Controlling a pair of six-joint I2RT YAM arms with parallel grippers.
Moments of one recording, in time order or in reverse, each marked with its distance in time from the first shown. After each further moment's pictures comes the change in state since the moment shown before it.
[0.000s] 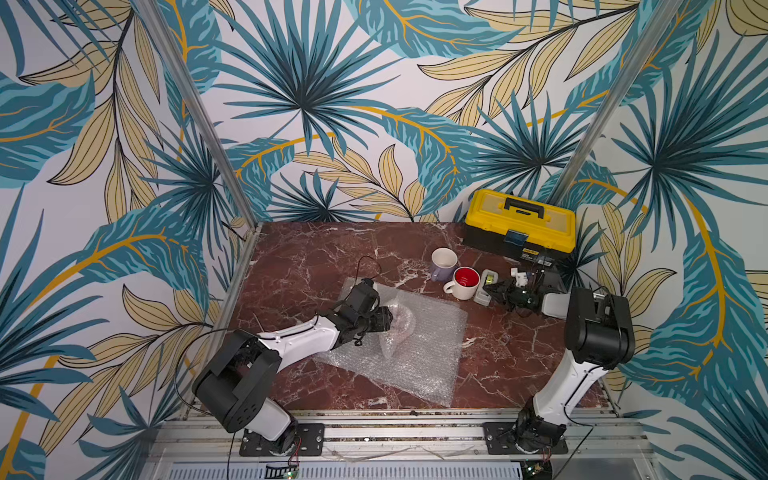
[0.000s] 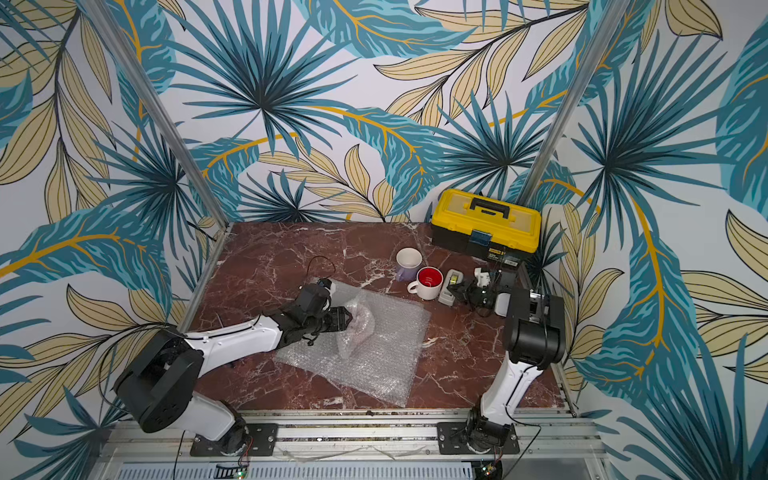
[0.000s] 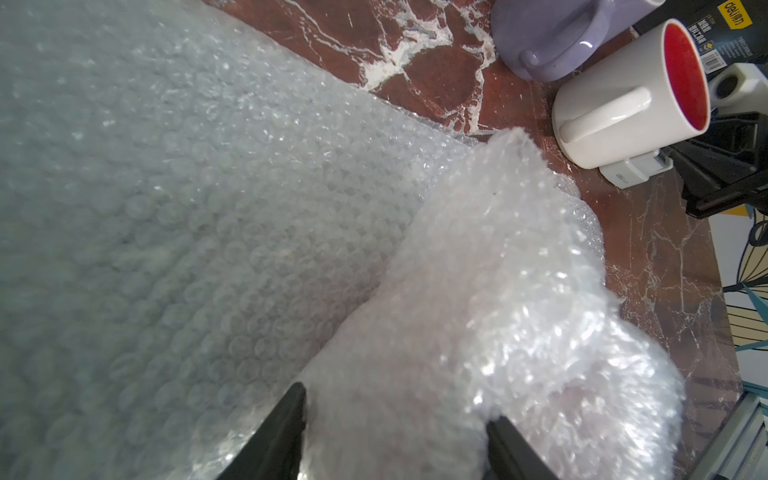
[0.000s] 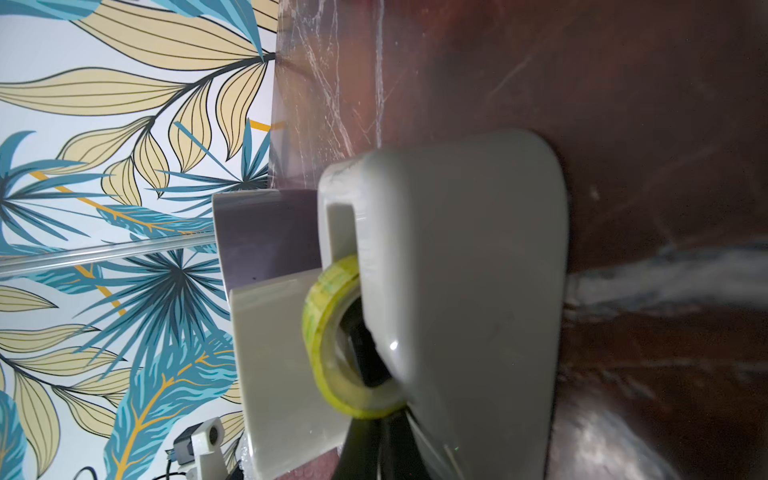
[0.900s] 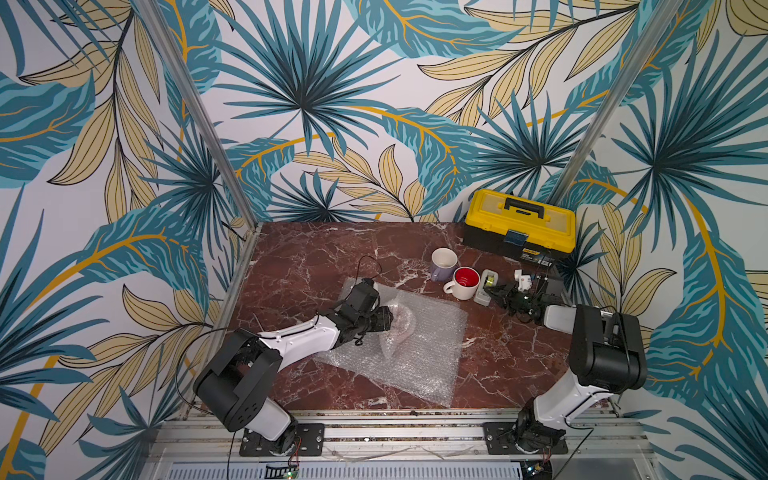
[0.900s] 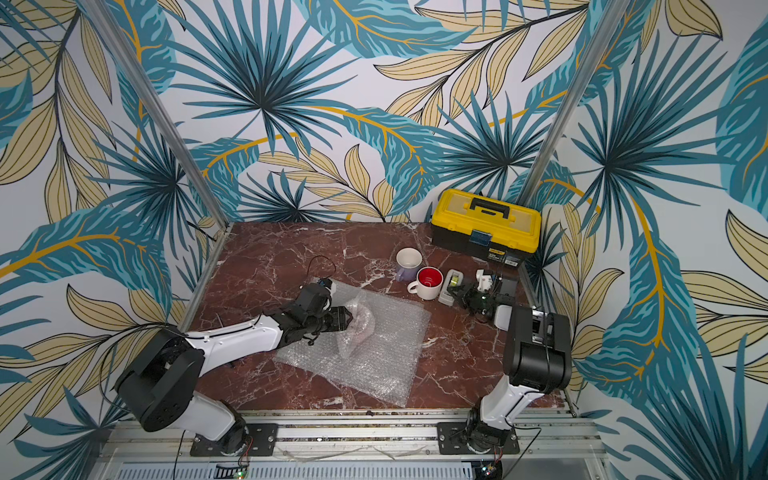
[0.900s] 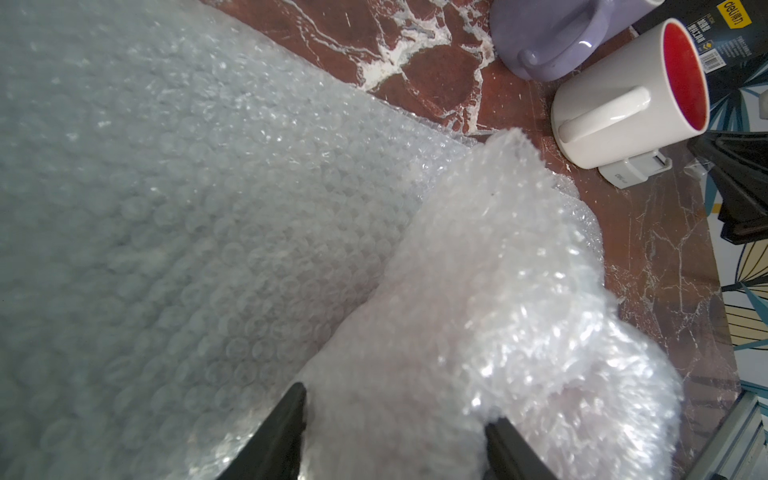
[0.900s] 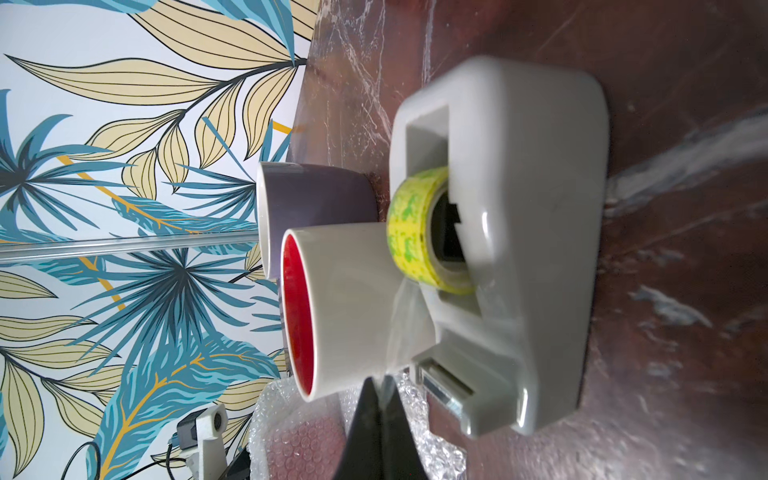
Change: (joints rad) left arm 0.000 0.006 0.006 0.000 0.003 0.000; right arm 0.016 -0.190 -0.166 0.088 0.047 0.046
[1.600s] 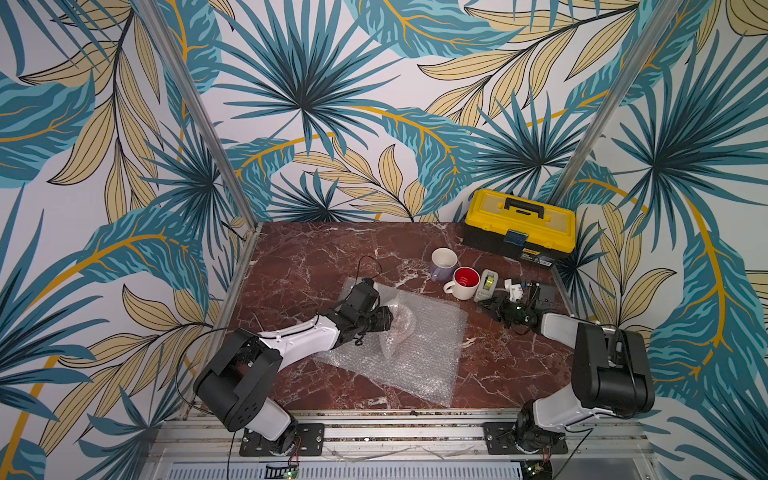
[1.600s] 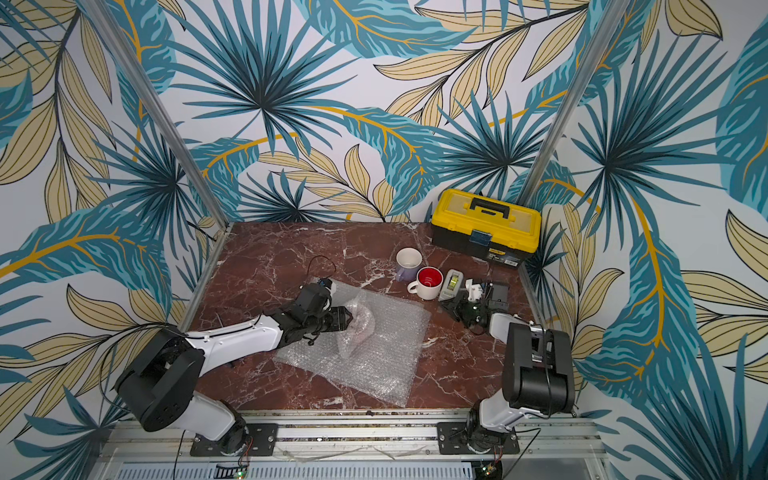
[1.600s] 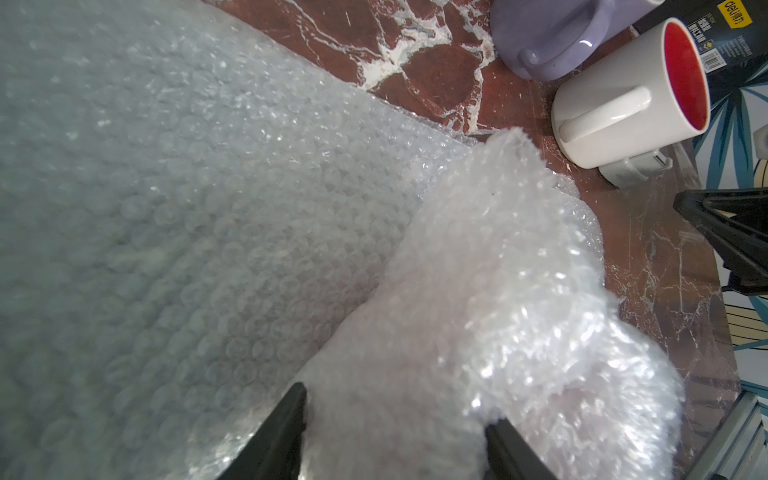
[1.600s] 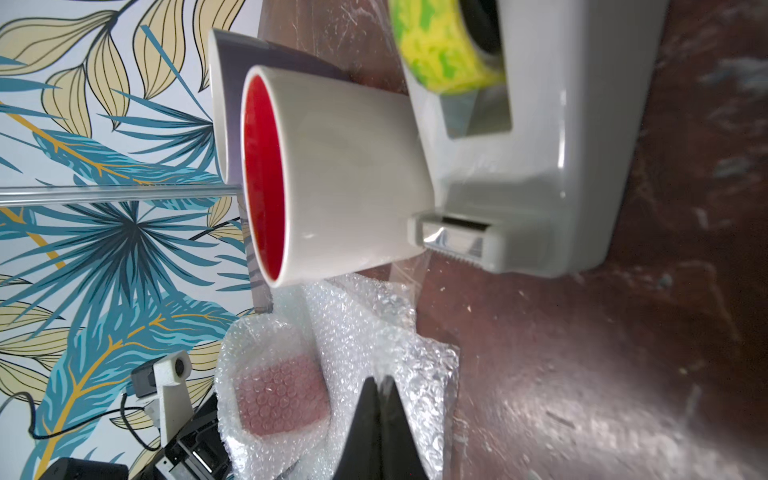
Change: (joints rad) left arm 0.000 0.000 0.000 0.000 0.000 0.000; right arm 0.077 -0.169 -0.087 -0.230 0.063 -0.131
